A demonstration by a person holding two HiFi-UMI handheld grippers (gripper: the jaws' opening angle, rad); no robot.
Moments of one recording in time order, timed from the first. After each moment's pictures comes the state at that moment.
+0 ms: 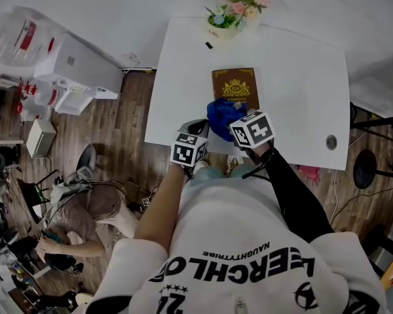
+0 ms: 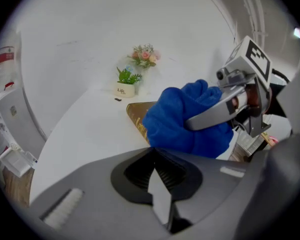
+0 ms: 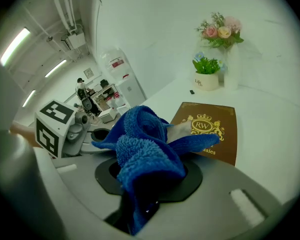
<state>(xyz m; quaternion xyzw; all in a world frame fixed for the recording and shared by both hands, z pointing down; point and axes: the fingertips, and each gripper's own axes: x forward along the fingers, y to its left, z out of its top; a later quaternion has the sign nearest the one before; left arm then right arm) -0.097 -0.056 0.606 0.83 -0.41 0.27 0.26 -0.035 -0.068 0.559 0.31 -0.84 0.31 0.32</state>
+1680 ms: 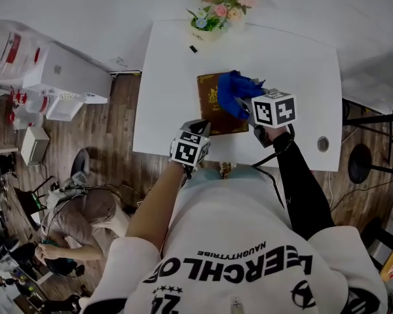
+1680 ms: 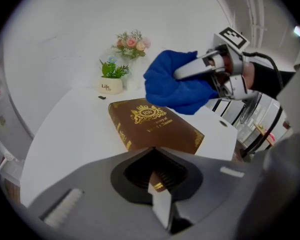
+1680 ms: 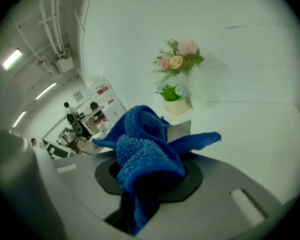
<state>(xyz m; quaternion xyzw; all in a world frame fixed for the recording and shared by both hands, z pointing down) -0.041 -0.080 0.615 0.83 -0.38 0.31 0.26 0.060 -0.166 0.512 0.39 -0.83 0.33 0.21</state>
